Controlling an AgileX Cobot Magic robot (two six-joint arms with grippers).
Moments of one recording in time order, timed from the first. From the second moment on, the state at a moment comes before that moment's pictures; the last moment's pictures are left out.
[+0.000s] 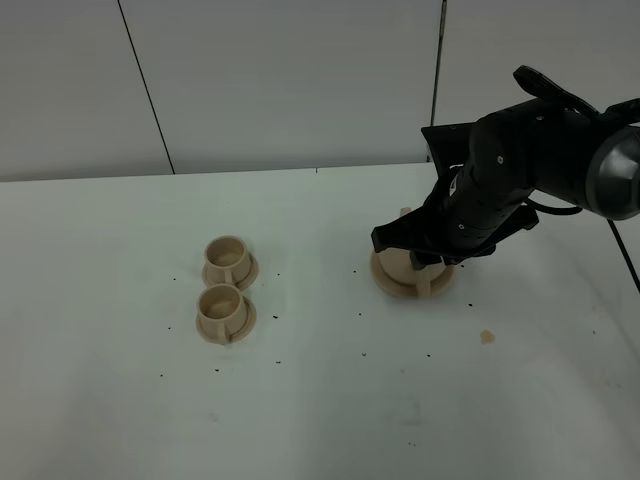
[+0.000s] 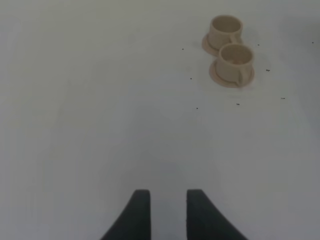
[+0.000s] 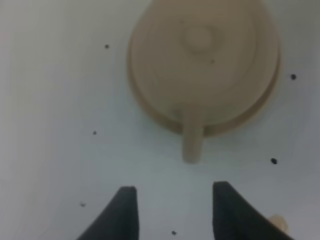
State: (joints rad) left arm 0.15 -0.01 -0.51 -0.10 1.05 0.17; right arm 0.47 2.00 -1.56 0.06 0.76 0.15
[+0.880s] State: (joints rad) left arm 0.15 -0.01 -0.51 -0.10 1.05 0.17; right arm 0.47 2.37 -2.10 0.04 1.21 0.17
